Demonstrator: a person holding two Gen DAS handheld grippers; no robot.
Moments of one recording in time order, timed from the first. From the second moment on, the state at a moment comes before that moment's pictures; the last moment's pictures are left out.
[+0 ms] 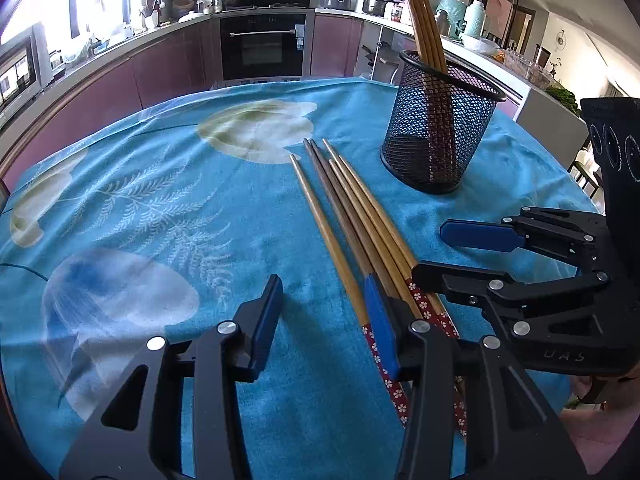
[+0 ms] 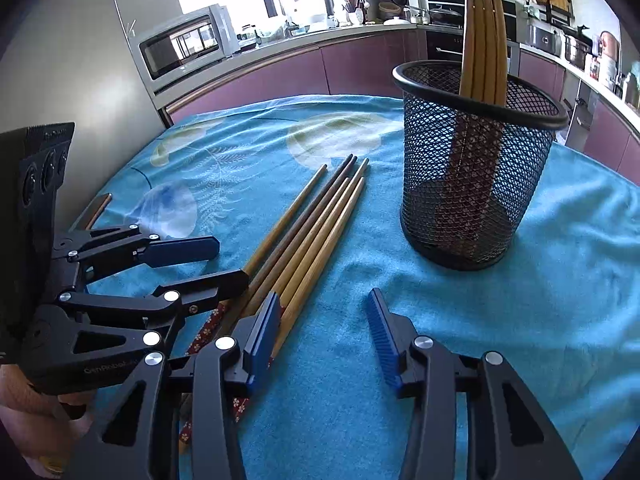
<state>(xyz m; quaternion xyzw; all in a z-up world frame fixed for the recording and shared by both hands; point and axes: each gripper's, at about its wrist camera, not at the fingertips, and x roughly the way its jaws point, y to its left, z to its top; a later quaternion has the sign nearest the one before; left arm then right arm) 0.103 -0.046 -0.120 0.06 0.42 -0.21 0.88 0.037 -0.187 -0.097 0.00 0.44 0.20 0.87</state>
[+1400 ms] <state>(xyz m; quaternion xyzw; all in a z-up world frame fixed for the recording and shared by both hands) 0.112 -0.035 -0.115 -0.01 0.43 -0.20 0.88 0.047 -0.209 -0.090 0.07 0.44 0.19 0.87</state>
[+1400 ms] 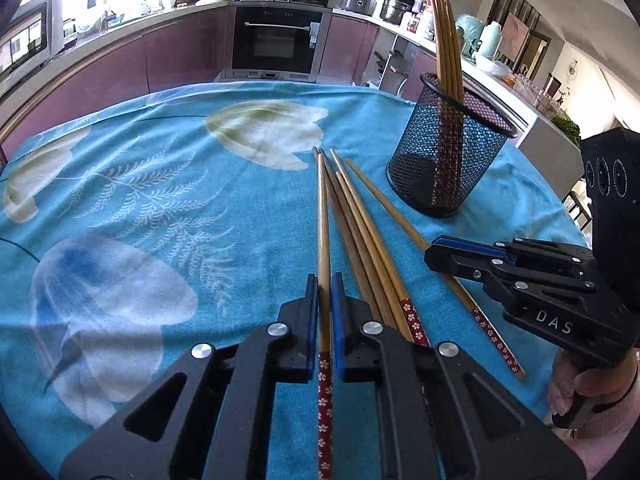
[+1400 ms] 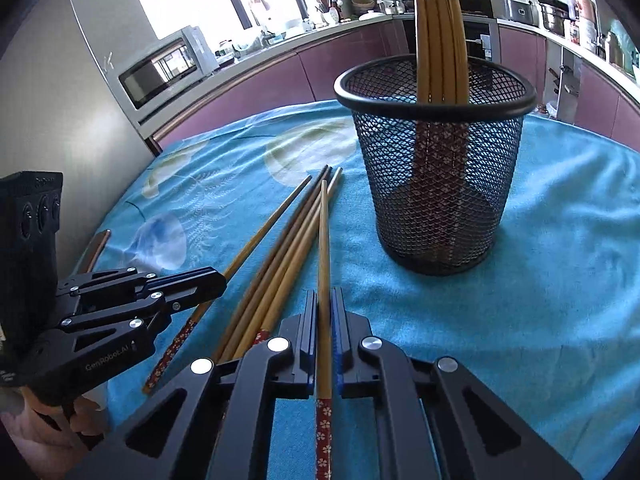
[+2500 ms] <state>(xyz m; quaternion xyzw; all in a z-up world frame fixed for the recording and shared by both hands) 0.121 -0.048 -0.121 0.01 0.45 -0.23 0.86 0.048 -0.199 -0.092 0.04 0.45 0.23 0.86</state>
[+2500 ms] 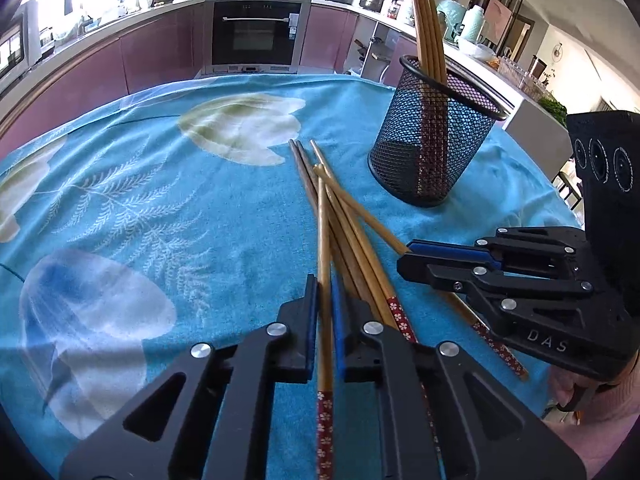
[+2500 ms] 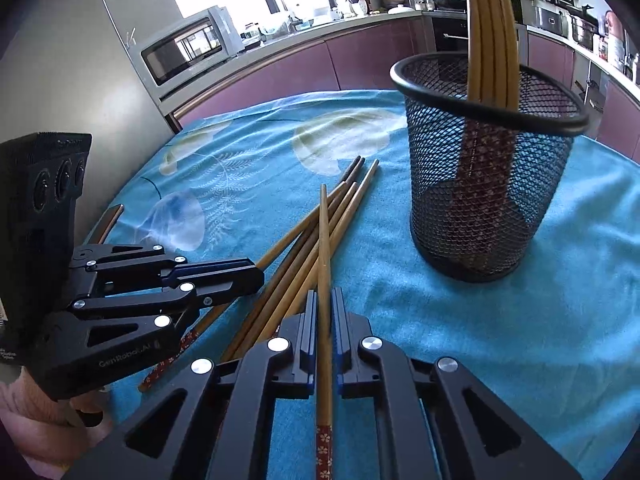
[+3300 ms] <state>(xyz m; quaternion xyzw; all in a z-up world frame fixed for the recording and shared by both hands) 0.087 -0.051 -0.041 -0.01 0.36 -0.29 0.89 0.026 -0.236 -0.028 0.08 0.36 0.24 0.90</state>
